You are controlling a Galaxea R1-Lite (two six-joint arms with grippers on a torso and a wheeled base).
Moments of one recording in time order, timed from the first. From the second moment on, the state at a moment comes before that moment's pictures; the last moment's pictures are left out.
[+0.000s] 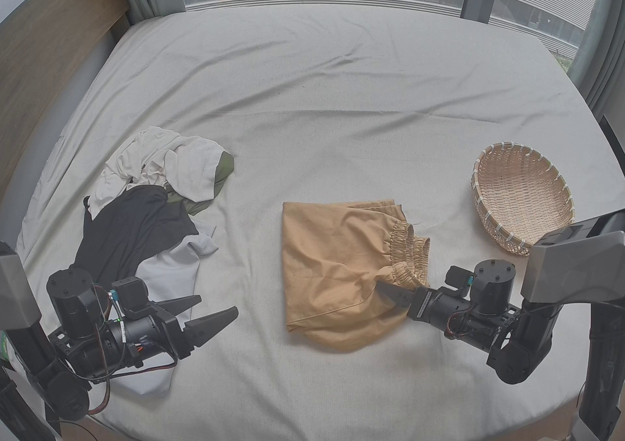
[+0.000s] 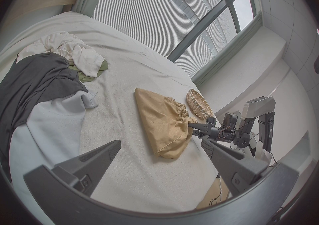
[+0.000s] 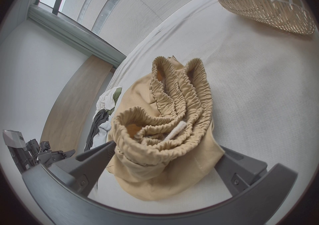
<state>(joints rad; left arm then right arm) -0.29 1.87 -0.06 -1.55 -0.44 -0.34 0.46 2.28 -0.44 -1.55 0.13 0.64</state>
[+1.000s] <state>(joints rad) -0.28 1.87 -0.04 -1.55 -0.44 -0.34 0.48 2.27 -0.46 -1.54 0.13 0.67</state>
